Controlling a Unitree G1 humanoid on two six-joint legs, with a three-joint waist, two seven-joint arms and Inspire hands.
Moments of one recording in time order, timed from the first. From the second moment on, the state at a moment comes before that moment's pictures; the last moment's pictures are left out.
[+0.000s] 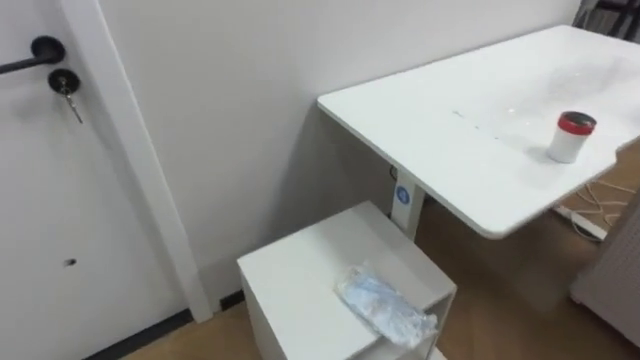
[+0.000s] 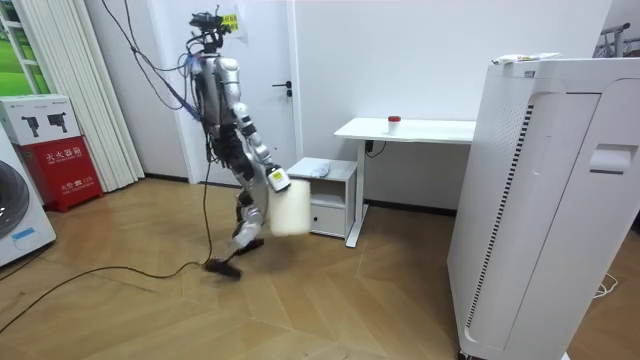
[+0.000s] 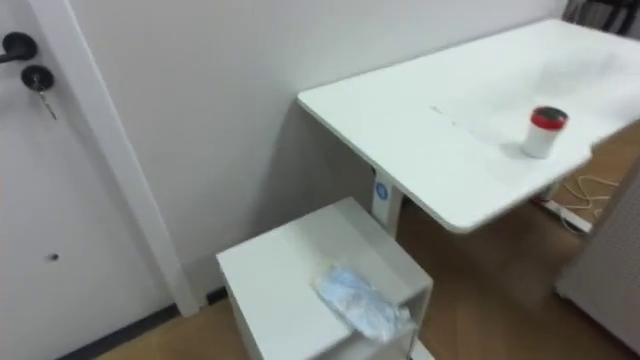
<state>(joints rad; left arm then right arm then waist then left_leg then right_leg) 0.11 0.22 0.13 1.12 0.33 0.01 0.19 0.07 -0.27 -0.06 1.19 0.21 0.00 -0.08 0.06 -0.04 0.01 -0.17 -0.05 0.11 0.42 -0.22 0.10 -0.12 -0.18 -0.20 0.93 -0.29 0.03</state>
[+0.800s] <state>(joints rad) -0.01 0.21 0.05 0.77 0.29 -0.16 0.45 0.01 -0.26 0.05 1.25 0.19 -0.14 -0.02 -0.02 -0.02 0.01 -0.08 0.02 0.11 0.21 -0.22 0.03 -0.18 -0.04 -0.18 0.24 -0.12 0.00</state>
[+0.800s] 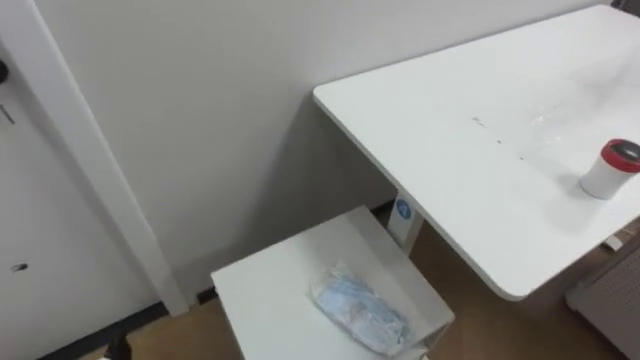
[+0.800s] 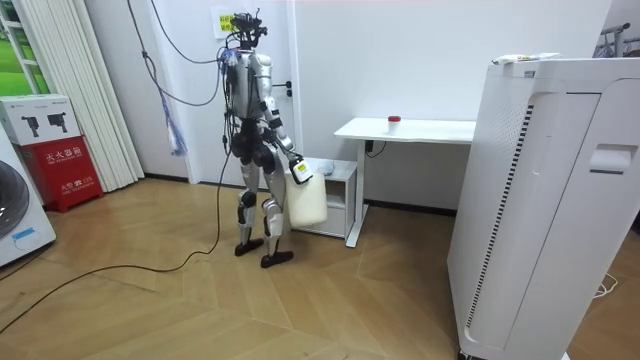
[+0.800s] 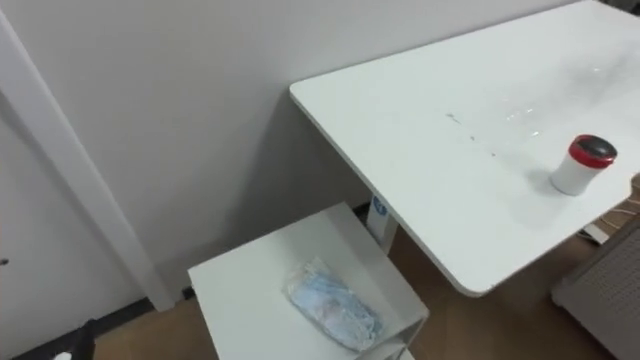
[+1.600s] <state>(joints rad) -0.40 0.27 -0.14 0.94 0.31 -0.23 0.67 -0.14 -0.32 0.14 1.31 0.31 -0.15 -0.10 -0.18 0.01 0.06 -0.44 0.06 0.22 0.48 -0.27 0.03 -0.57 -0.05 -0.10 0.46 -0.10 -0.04</state>
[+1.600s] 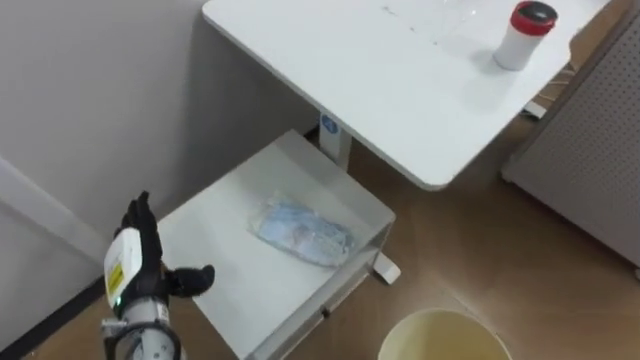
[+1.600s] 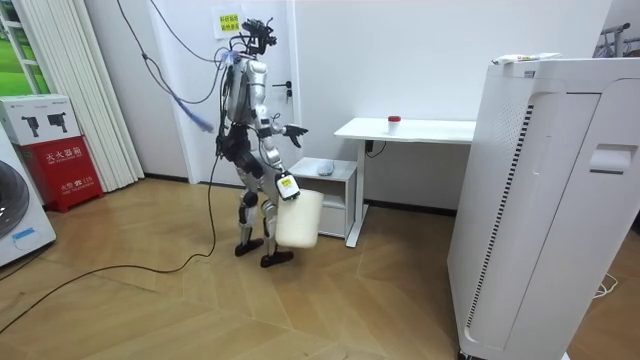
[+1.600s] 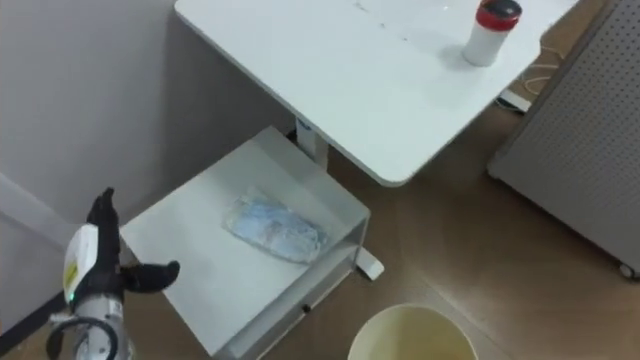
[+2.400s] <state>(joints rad) -0.62 0.32 -0.31 1.17 0.32 -0.29 0.74 -0.14 -0.32 0.42 1.36 0.18 -0.08 -0.08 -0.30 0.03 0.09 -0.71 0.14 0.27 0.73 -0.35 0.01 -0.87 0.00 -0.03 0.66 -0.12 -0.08</state>
